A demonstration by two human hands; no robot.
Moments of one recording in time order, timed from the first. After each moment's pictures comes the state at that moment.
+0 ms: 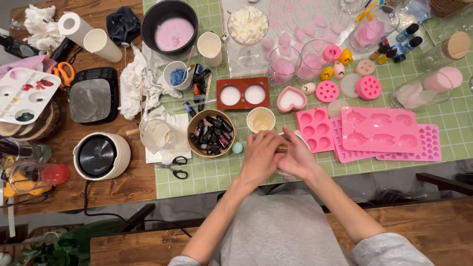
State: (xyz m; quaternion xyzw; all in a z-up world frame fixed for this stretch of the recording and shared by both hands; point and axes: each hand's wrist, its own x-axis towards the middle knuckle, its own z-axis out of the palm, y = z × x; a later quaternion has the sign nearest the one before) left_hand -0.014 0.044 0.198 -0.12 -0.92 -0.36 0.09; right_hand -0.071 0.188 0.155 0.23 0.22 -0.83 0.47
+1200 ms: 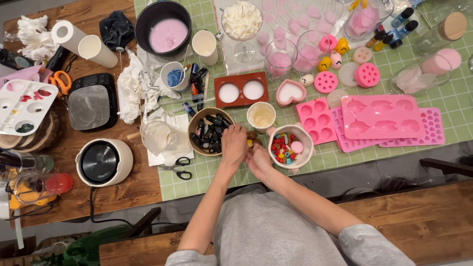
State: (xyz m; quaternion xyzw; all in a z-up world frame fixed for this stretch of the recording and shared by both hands) left_hand -0.024 -0.026 0.085 -0.03 -0.98 -0.20 0.07; right_hand -0.011 0.087 -0.058 0.31 0.33 -0.84 0.29
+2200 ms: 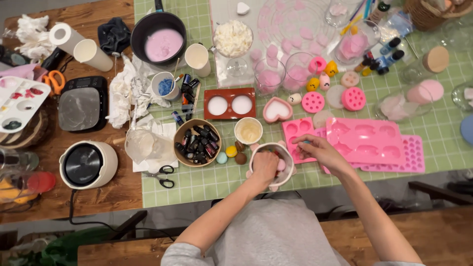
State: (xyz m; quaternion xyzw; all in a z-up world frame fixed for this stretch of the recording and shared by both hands) left_hand -0.052 0.127 0.016 -0.10 -0.99 -0.07 -0.09; right_hand -0.141 0.324 0.114 -0.03 0.69 -0.60 0.41
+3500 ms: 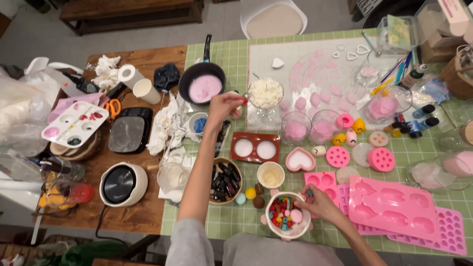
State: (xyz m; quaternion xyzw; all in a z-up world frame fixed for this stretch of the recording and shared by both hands) left_hand -0.271 -0.150 0.179 0.17 -0.69 -0.70 0.05; right_hand -0.160 0.285 0.036 -0.13 0.83 -0.41 0.36
